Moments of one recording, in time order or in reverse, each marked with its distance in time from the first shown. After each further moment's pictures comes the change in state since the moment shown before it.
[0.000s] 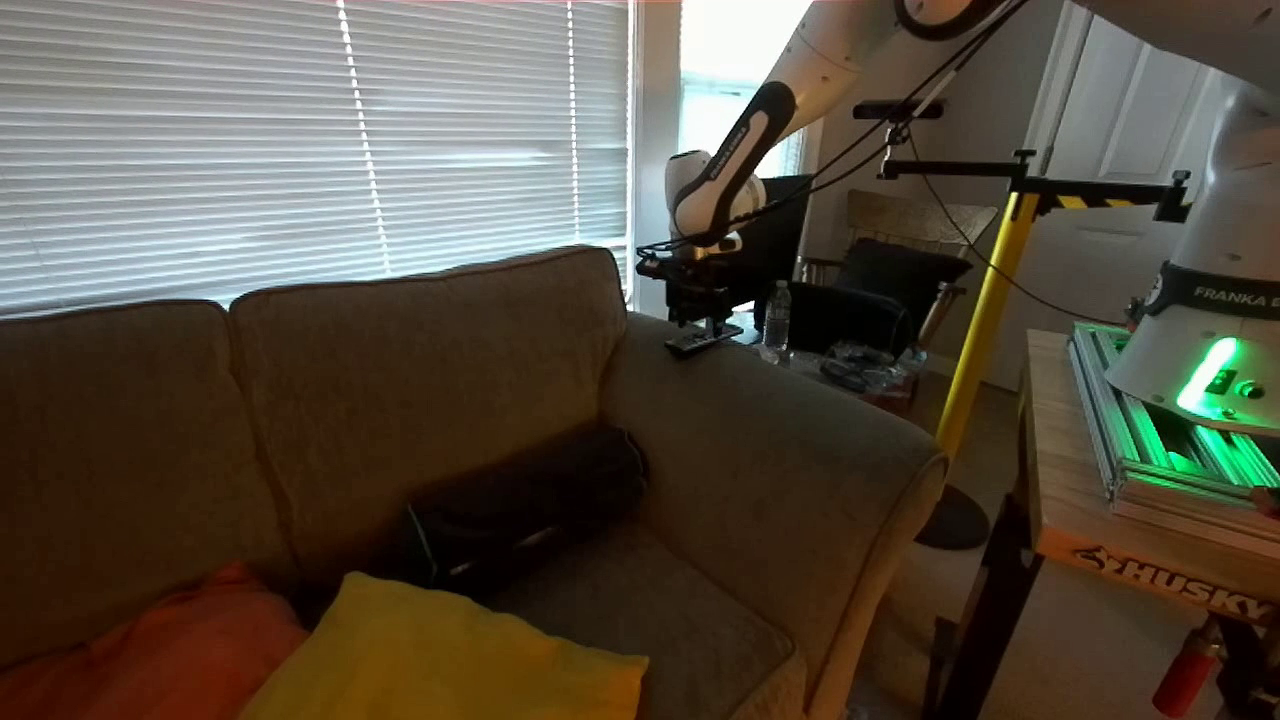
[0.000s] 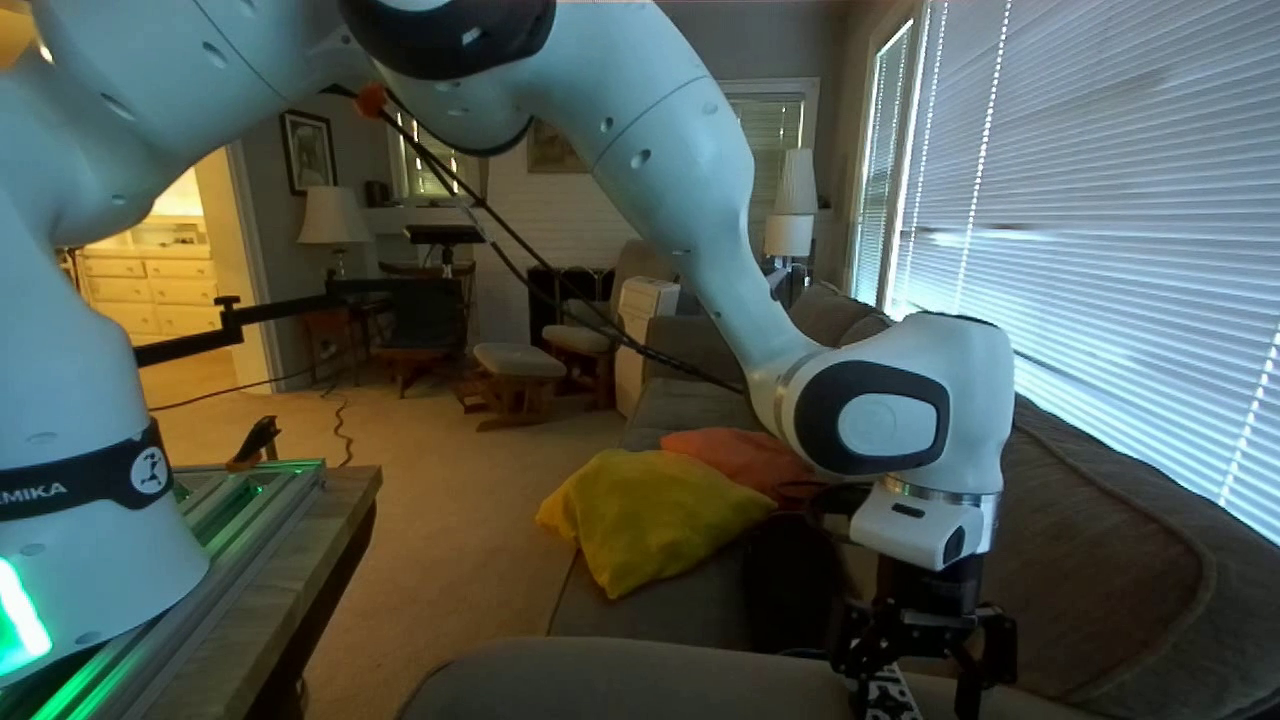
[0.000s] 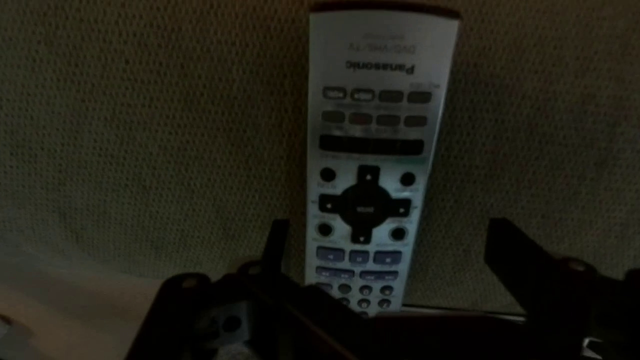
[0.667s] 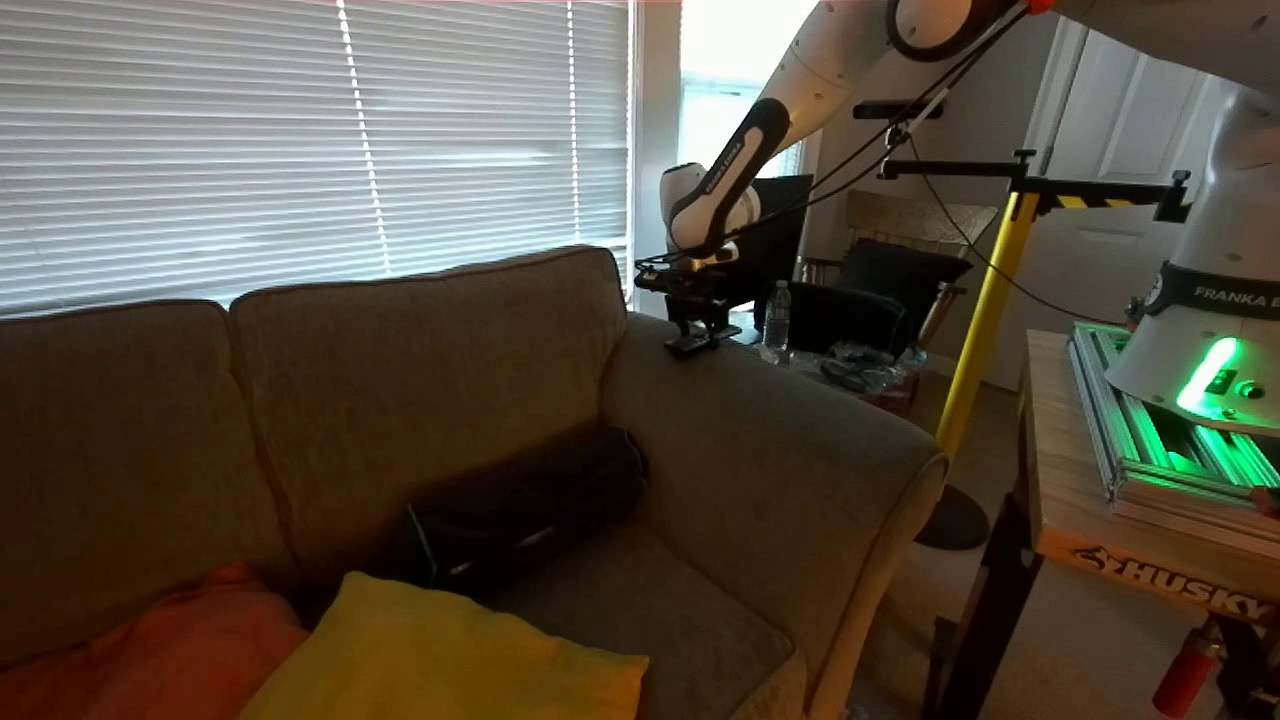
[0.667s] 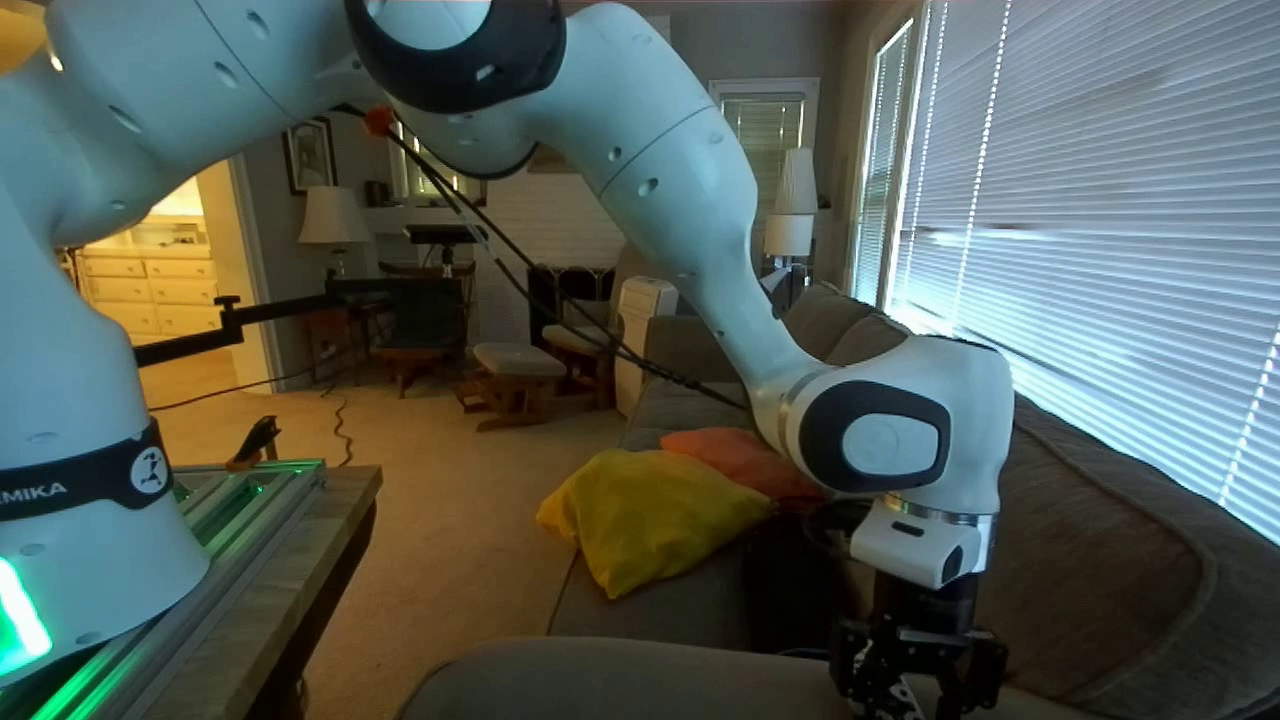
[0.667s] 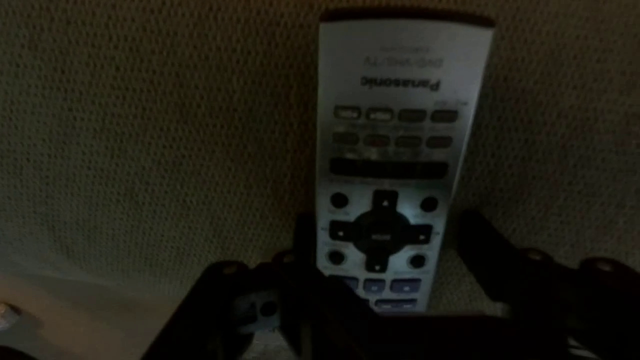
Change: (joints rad) arm 0.003 0.058 -0.004 0.060 0.000 -0.037 -0.001
